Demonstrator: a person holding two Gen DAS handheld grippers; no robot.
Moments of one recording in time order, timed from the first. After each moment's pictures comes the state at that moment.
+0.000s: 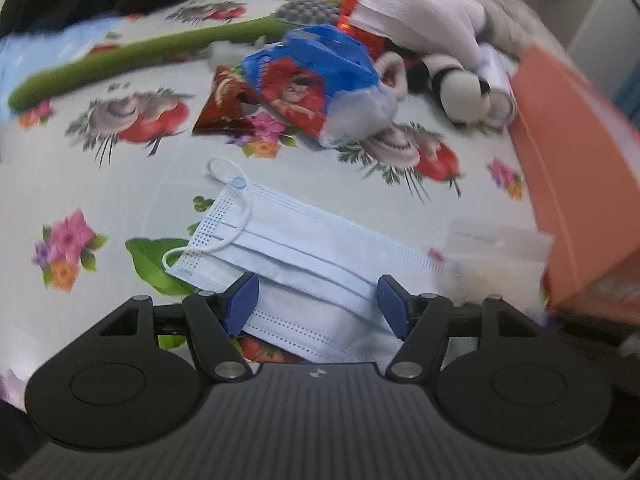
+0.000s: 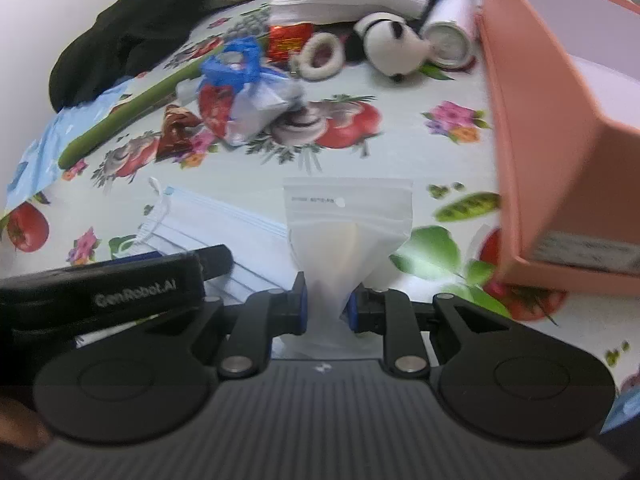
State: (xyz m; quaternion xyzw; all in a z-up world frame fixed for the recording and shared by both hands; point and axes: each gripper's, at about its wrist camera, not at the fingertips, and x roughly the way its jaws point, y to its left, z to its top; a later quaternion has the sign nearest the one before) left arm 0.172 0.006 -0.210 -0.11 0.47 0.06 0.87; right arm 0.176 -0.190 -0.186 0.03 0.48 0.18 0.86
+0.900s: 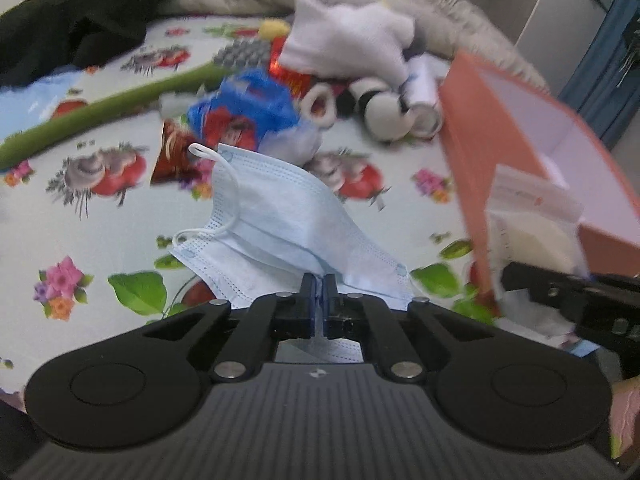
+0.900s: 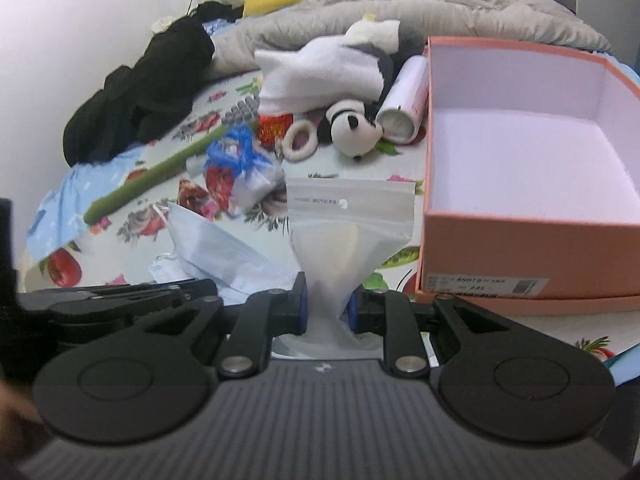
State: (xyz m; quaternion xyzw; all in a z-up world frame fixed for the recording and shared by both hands) left arm 0.157 -0.021 -0.151 -0.10 0.44 -0.01 0.89; right arm 0.144 -0.246 -0.115 0.06 0.41 0.17 0.89
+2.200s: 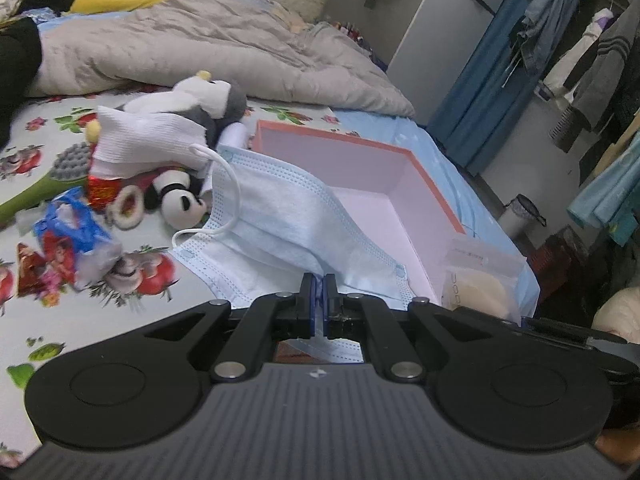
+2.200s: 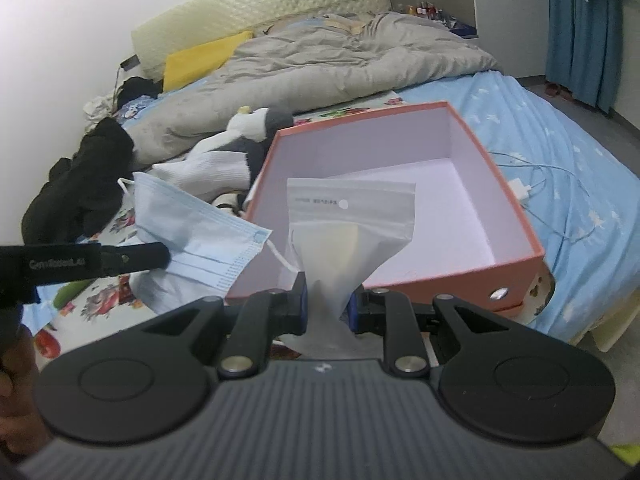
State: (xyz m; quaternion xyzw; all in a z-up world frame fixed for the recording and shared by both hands) left arm 0.182 -0.163 -0.020 -0.11 0.40 -0.17 0.89; right arm 0.126 -0.392 -0.037 0.11 0.36 0.06 0.92
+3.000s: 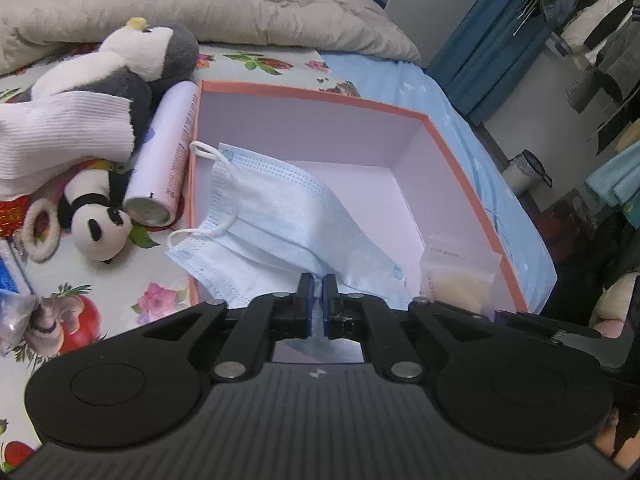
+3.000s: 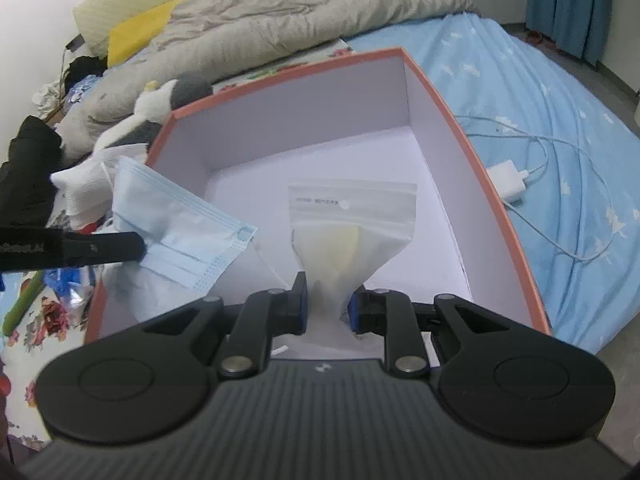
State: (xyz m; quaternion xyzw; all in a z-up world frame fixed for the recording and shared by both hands) left arm 0.344 -0.239 -0.087 -0.09 0.49 -0.19 0.85; right arm 0.250 -0.456 -0.106 0.12 0.44 0.02 0.89
